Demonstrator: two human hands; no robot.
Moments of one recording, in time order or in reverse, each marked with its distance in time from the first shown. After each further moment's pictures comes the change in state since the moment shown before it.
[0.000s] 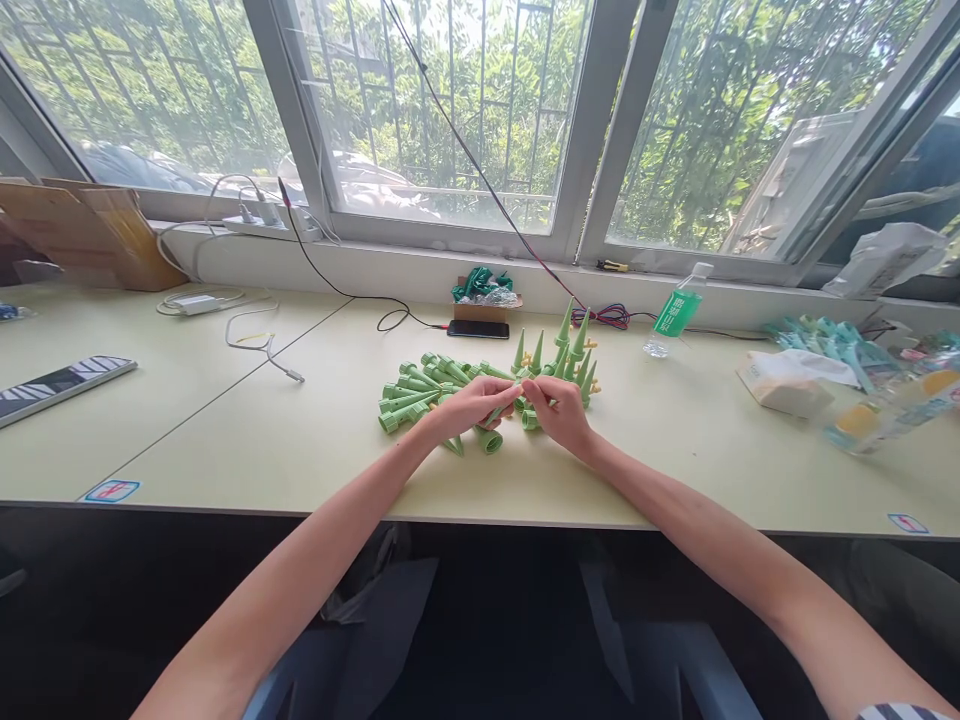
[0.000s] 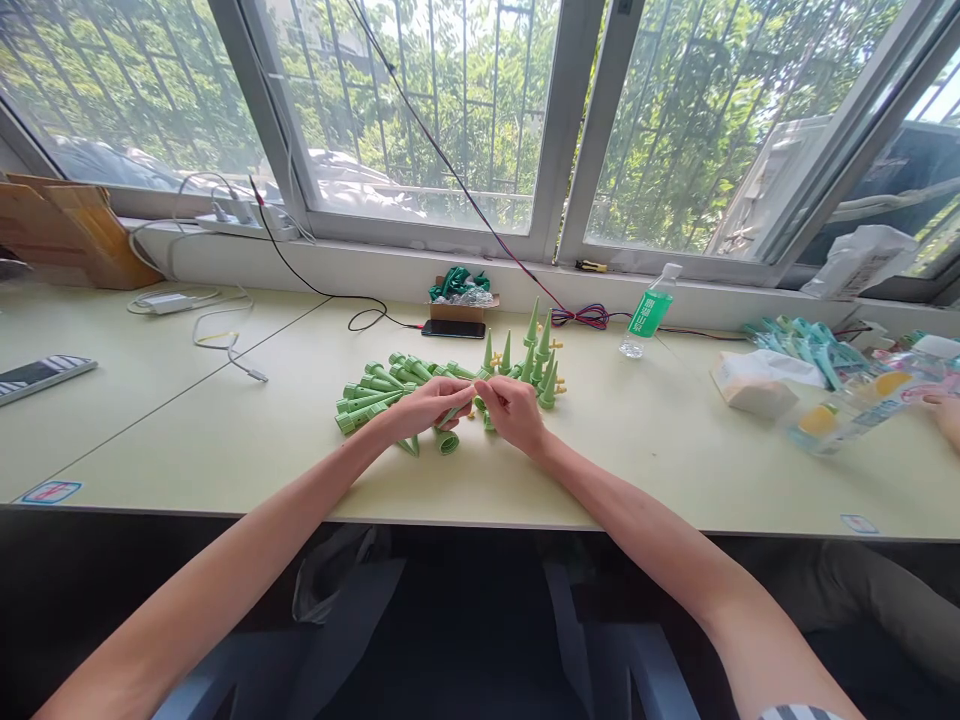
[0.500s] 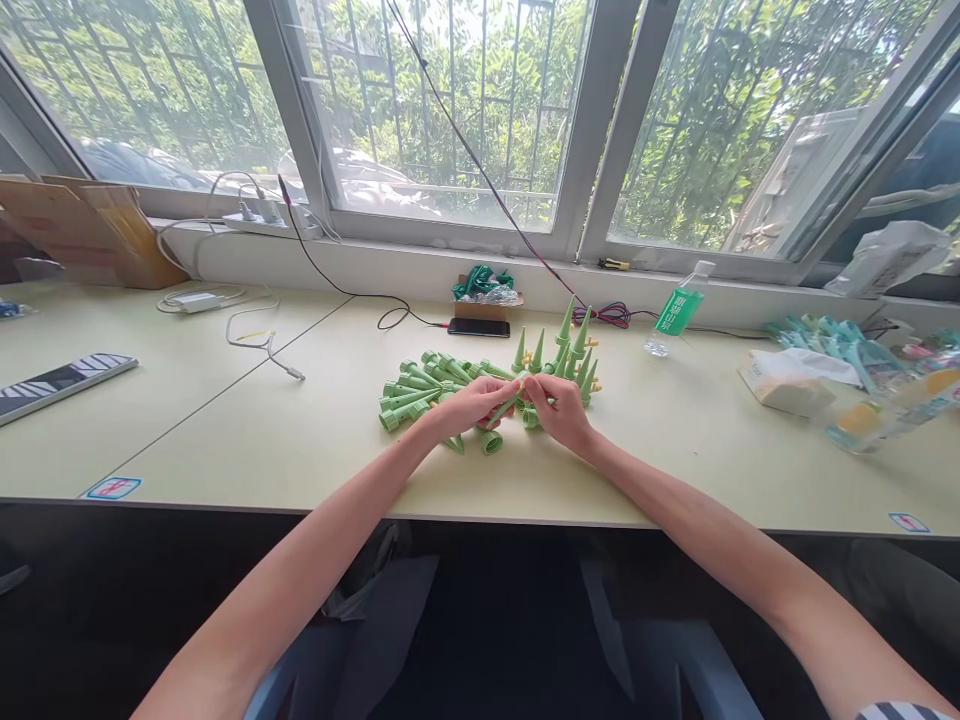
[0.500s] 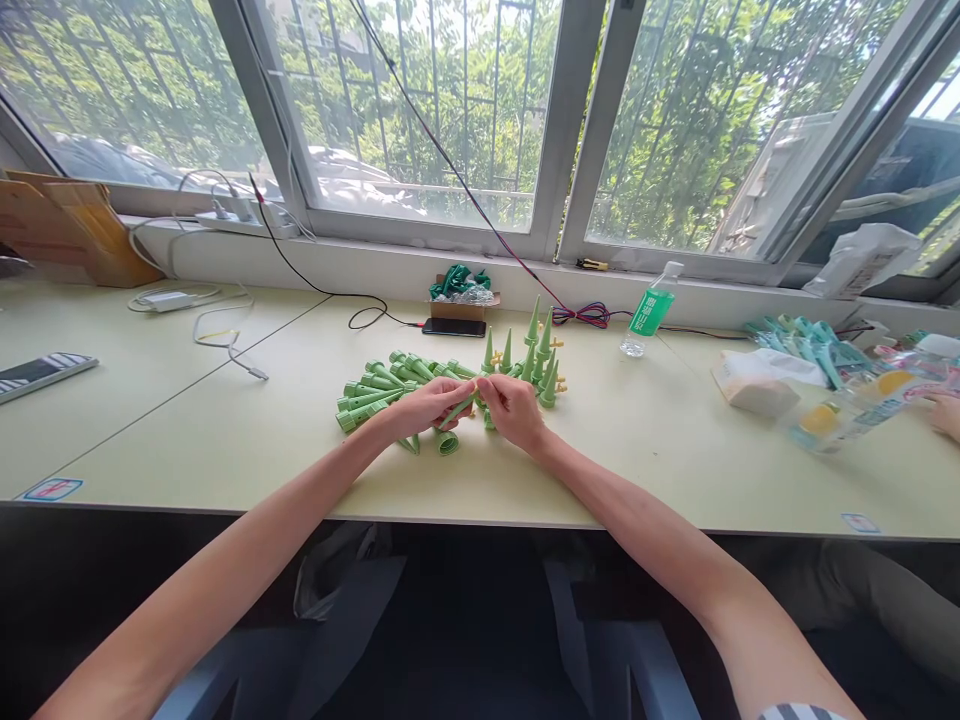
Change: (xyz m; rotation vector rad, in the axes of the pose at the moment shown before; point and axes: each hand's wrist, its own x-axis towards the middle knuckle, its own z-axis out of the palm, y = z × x) left_hand 0.003 -0.006 -0.002 0.019 0.022 -0.072; right_hand 0.000 -0.002 -0.001 0.039 -0.051 0.054
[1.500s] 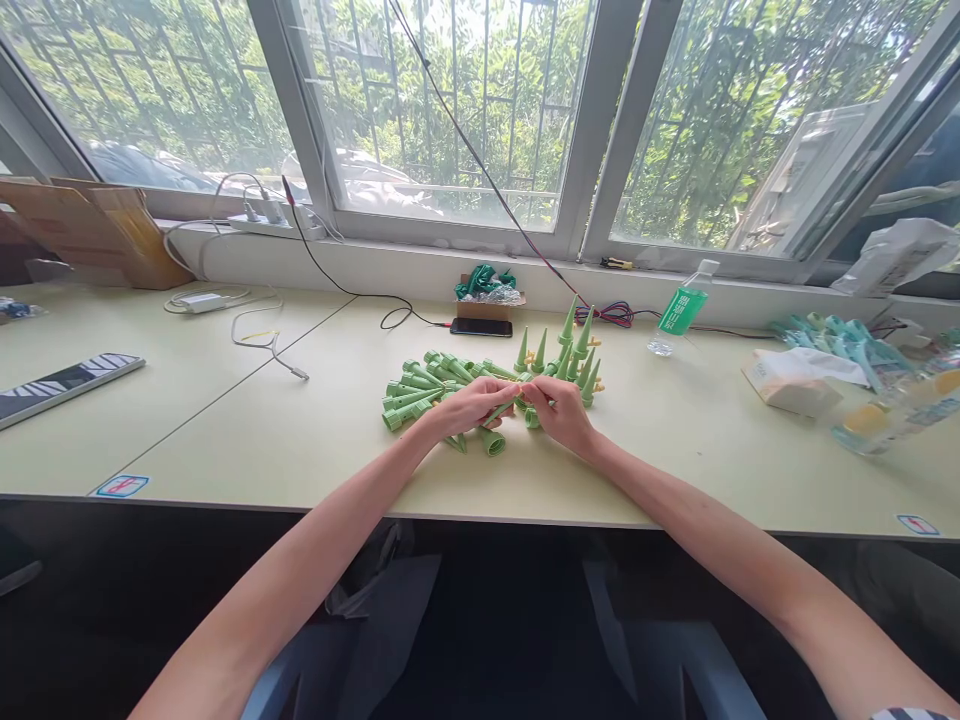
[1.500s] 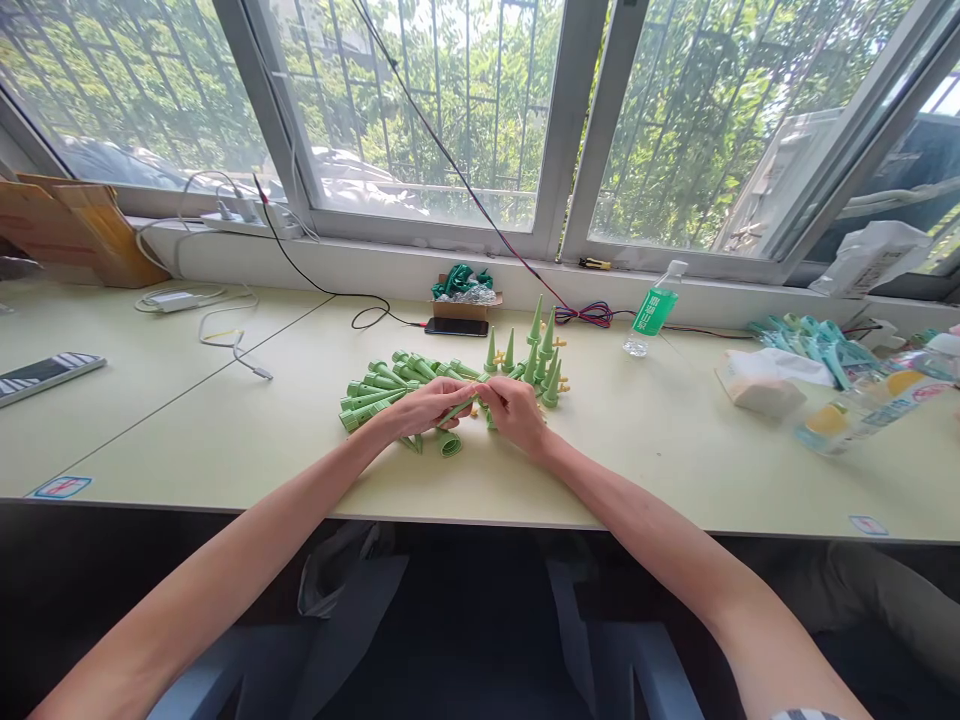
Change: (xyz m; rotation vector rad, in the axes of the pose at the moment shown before) left_hand -0.002 0.001 -0.002 -0.131 -0.038 -0.007; right_hand -0.003 0.006 0.001 -0.059 -0.045 -0.050
